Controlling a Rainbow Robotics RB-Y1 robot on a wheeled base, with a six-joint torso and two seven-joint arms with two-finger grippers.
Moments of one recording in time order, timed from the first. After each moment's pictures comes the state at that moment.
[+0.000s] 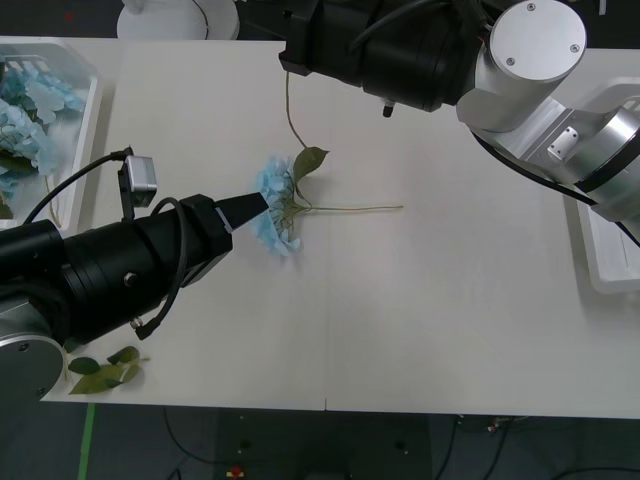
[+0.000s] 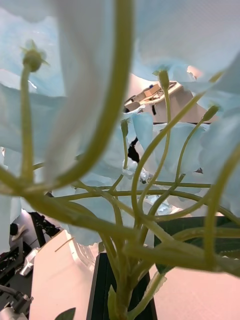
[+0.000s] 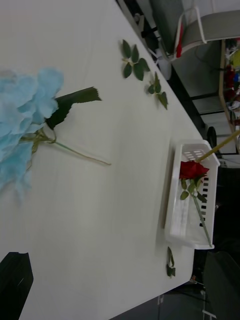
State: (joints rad) right arm -0.94 -0.64 0.64 -1.55 -2.12 0.38 2.34; left arm 0.04 0.62 -0.20 -2.36 0.80 0.81 -0.67
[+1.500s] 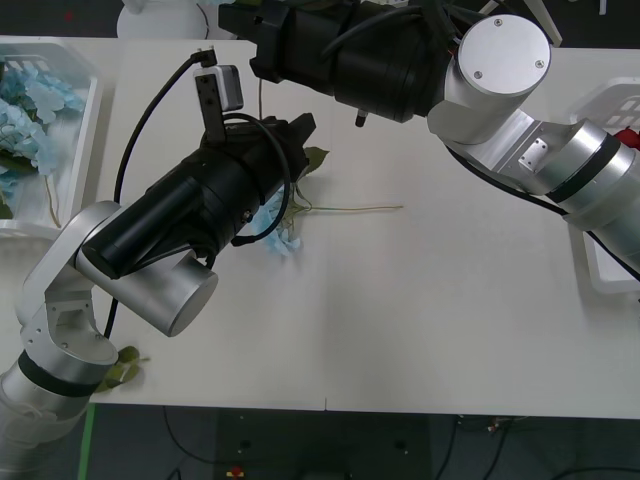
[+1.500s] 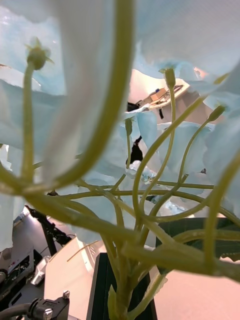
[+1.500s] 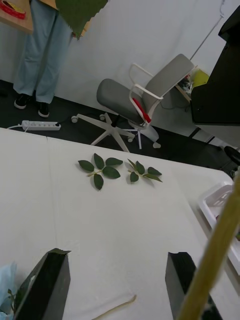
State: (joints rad) right arm -0.94 -0.57 0.66 -1.54 -2.11 0.34 2.34; left arm -0.27 0.39 -0.41 -2.02 0.15 0.51 -0.87
